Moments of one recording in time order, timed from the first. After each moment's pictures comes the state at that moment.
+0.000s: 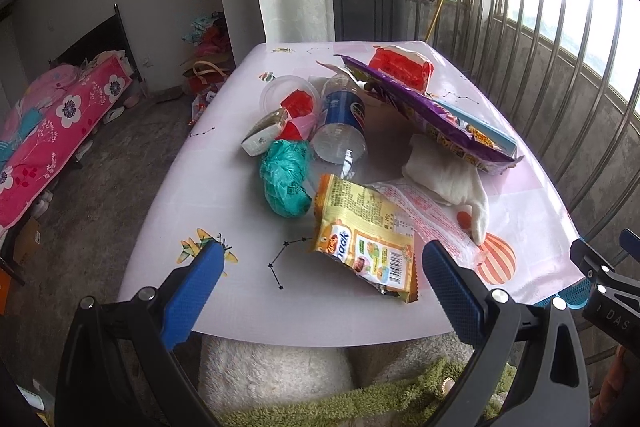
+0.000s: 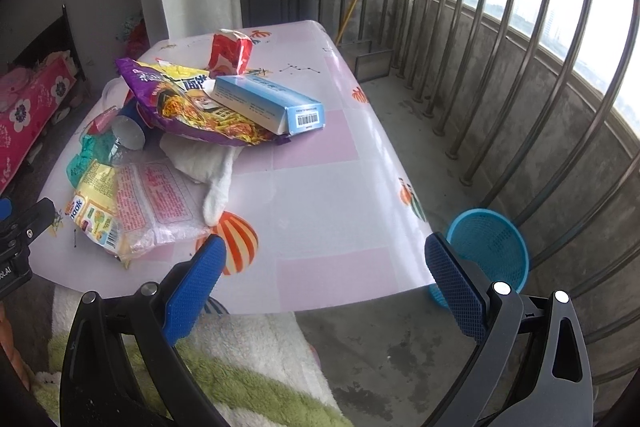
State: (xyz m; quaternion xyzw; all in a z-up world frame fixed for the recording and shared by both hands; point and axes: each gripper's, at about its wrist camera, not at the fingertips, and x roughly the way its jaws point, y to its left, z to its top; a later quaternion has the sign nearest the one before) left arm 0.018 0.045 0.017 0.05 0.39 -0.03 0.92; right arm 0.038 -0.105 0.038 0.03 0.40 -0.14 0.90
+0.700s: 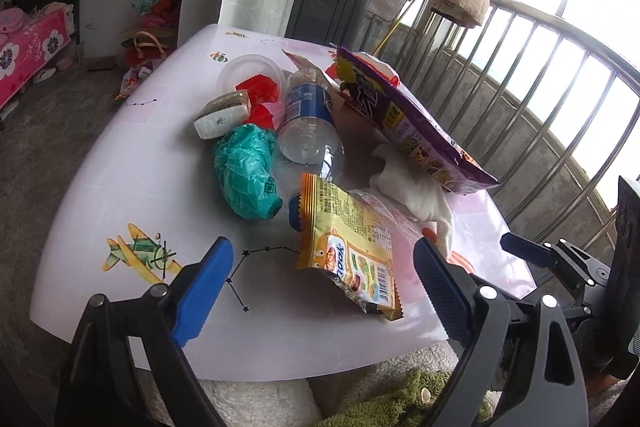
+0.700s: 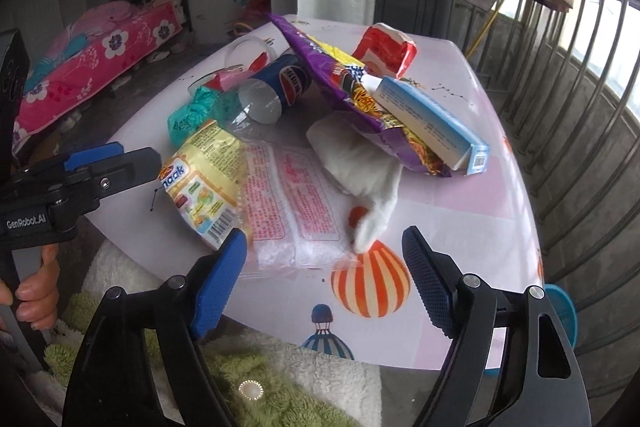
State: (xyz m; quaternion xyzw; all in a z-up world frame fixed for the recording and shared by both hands) left arm 0.049 0.090 -0.019 -0.08 0.39 -0.18 0.90; right arm 0.070 -0.029 0.014 -0.05 0.42 0.08 0.90
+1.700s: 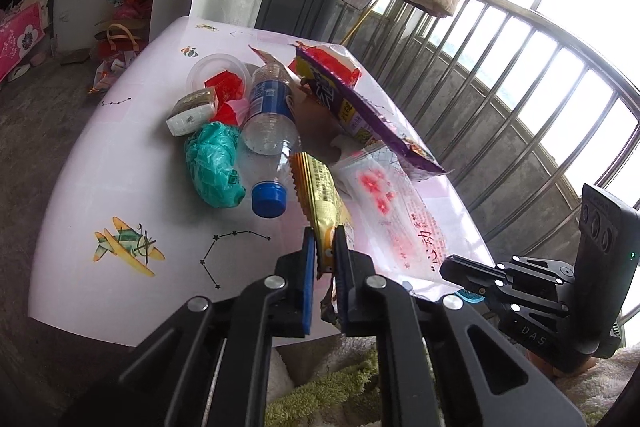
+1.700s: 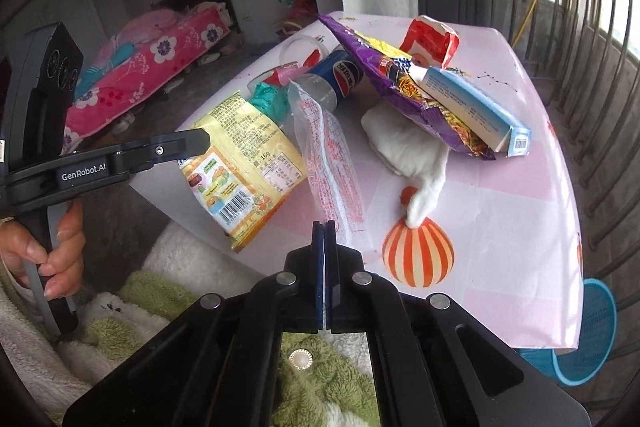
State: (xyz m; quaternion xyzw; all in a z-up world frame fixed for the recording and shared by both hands) left arm 0.029 0.087 0.012 -0.09 0.41 -0.24 0.88; right arm 0.030 -0.056 0.038 0.02 0.41 0.16 0.90
